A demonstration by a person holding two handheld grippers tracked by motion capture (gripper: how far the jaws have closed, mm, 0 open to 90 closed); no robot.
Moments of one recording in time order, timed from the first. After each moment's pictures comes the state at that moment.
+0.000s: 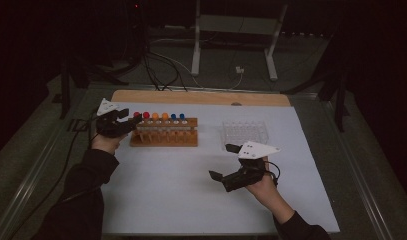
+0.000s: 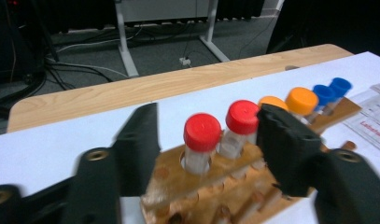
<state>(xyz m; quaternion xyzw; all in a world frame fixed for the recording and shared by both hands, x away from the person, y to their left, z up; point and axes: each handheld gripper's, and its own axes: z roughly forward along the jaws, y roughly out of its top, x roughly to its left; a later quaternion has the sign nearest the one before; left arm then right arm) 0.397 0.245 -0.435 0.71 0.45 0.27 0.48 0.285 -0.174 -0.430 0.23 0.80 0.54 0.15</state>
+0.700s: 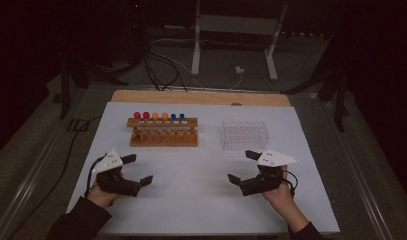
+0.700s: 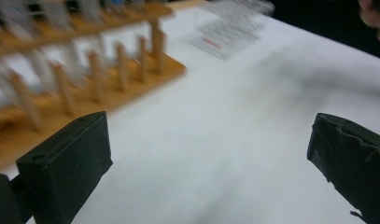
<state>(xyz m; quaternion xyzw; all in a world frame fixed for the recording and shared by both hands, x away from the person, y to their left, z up) 0.272 0.219 -0.495 0.79 0.30 0.14 0.52 0.276 -0.222 -0.458 0.28 0.79 0.52 0.18</state>
